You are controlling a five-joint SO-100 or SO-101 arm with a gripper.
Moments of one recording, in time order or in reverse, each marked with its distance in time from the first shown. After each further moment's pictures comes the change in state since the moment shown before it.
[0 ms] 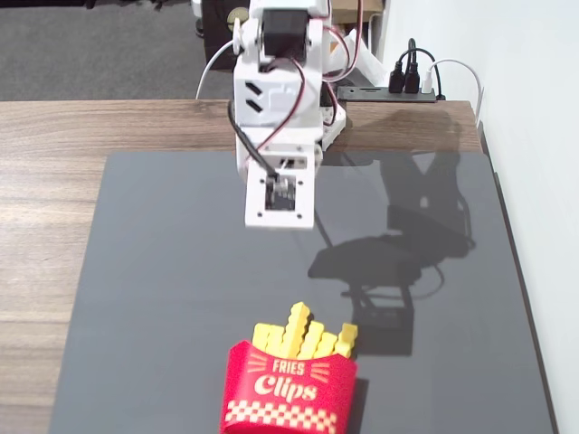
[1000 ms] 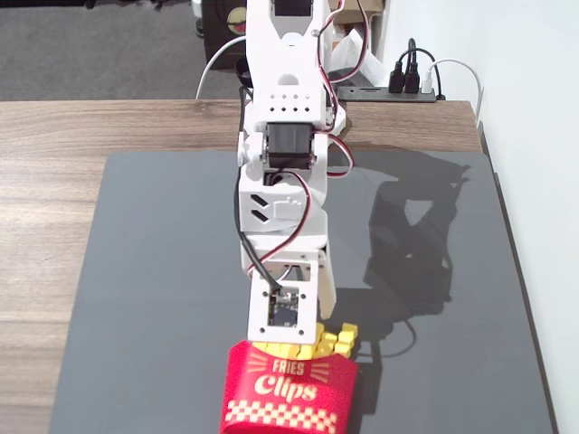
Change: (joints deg) arm -1.8 -32.7 -16.6 -13.4 3.1
